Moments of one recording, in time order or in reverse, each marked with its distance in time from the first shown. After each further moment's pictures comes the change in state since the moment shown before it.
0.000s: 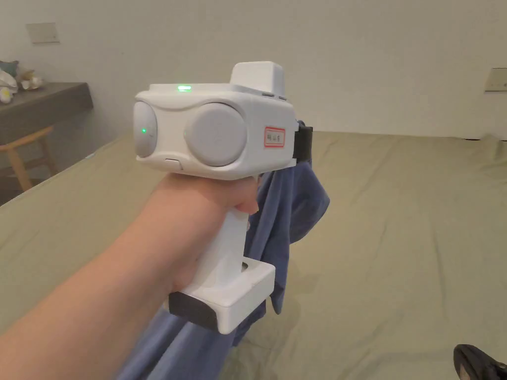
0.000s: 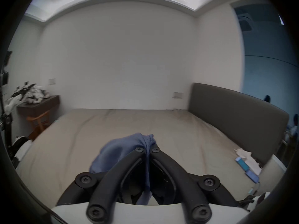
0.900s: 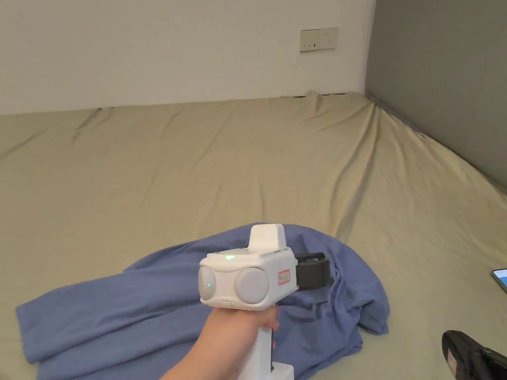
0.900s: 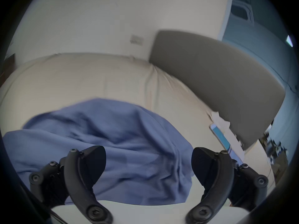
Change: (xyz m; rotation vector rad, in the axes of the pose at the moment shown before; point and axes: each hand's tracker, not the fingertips) left arm 0.188 -0.219 -0.166 -0.290 -0.263 0.141; right arm 0.114 -0.060 0.113 -0.090 -0.321 -0.094
